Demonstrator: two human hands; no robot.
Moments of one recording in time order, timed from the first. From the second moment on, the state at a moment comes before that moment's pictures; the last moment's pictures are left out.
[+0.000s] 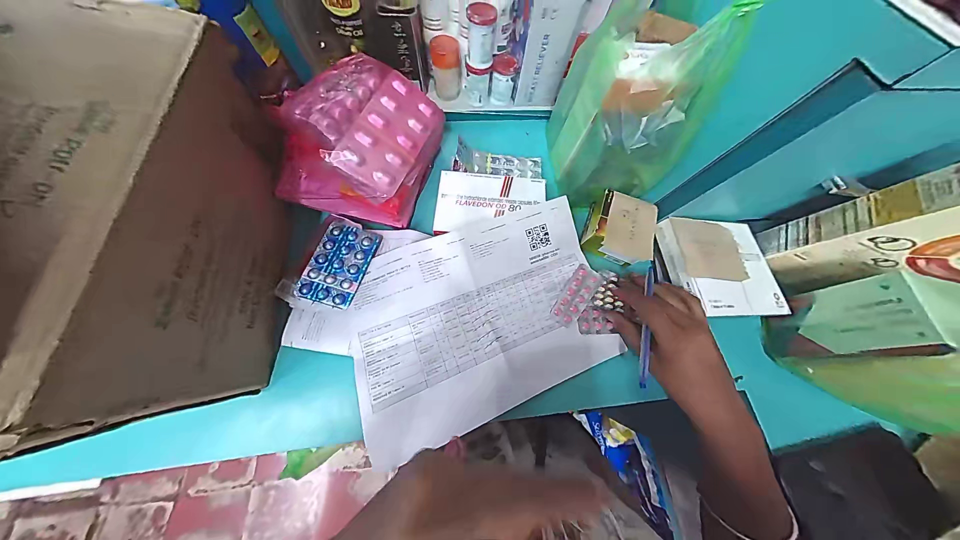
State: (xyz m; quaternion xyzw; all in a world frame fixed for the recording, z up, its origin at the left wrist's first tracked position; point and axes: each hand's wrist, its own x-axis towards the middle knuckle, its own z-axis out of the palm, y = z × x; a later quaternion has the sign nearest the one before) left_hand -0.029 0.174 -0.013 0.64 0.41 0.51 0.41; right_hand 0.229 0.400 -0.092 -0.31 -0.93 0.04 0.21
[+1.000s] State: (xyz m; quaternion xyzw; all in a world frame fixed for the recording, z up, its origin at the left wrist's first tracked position) left_hand 0.023 0.282 -0.062 0.54 0.63 0.46 0.32; right_hand 0.212 0.355 -0.063 -0.37 -0.81 0.08 0.45
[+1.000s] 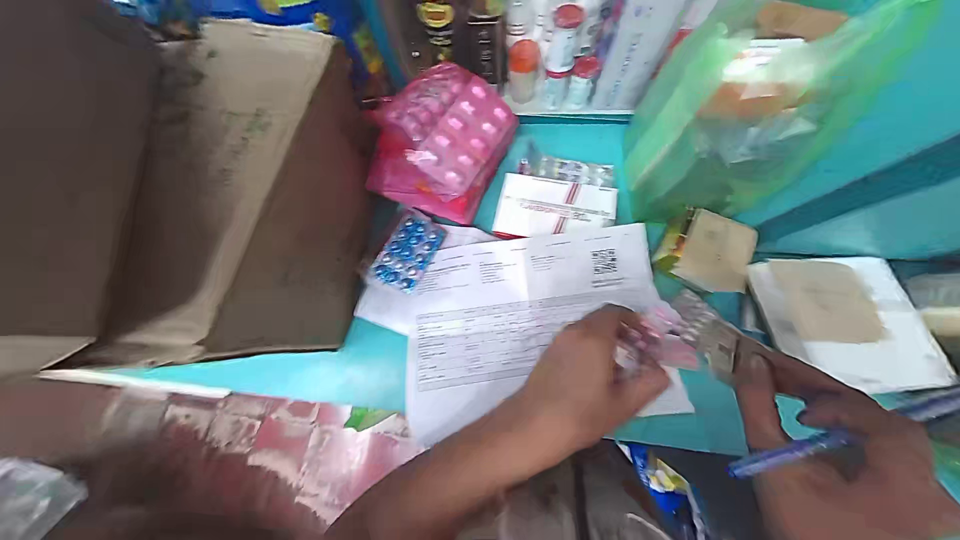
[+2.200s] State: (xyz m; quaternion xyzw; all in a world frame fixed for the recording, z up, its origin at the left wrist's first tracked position) left_hand -0.002 0.185 -0.091 0.25 0.29 0.66 0.65; right_hand 0.142 0.326 -0.038 -0.26 -0.78 0.52 0.23
